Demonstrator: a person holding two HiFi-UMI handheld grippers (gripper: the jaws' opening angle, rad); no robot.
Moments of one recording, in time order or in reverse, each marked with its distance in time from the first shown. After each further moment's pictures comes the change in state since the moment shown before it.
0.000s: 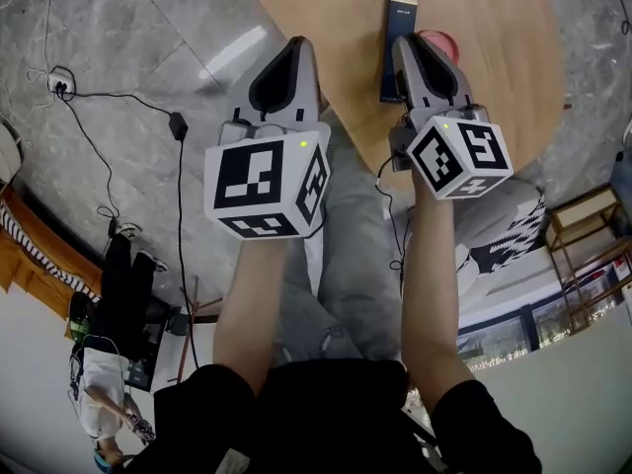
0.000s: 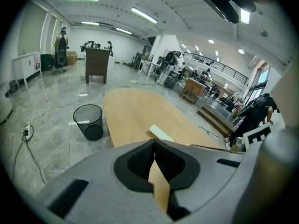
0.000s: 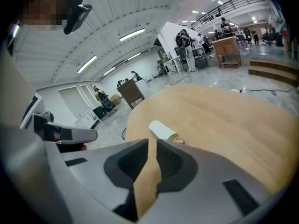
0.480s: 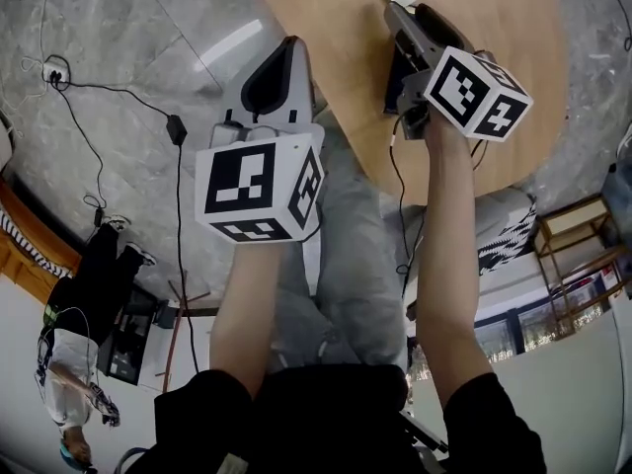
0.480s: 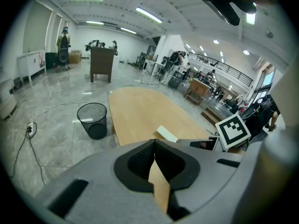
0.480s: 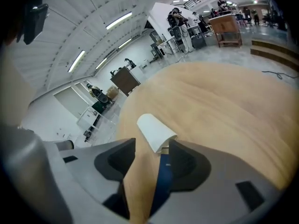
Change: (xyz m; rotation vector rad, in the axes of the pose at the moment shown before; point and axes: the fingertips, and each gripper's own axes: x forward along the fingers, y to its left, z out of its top) left arm 0.010 0.028 0.001 -0.037 0.003 0.040; right arm 0.079 -0.029 -0.004 0.122 0.195 0.022
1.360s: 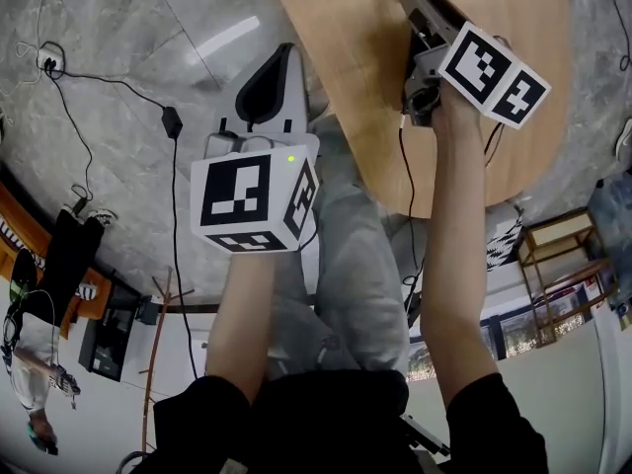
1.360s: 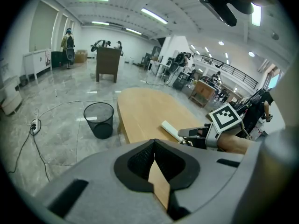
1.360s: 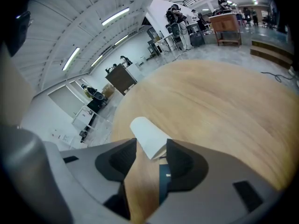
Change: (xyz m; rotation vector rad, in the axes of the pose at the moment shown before) left arm -0.004 0.030 0.003 -0.038 -0.008 0.043; right arm 0.036 0.005 0.034 0.021 0.029 -0.039
